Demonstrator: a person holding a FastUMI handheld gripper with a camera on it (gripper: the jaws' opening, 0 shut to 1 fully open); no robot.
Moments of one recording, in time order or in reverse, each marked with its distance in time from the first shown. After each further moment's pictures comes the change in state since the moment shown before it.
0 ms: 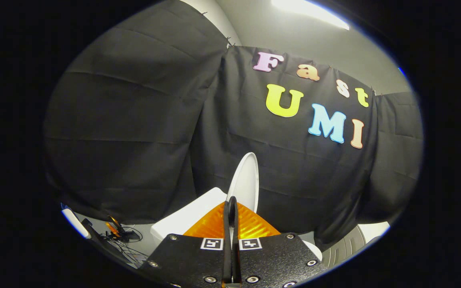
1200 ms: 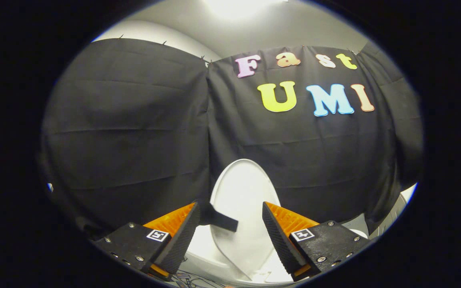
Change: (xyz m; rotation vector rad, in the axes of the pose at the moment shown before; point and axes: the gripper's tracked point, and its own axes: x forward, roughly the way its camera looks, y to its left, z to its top) arm -0.002 -0.078 -0.008 0.377 -0.135 0.199
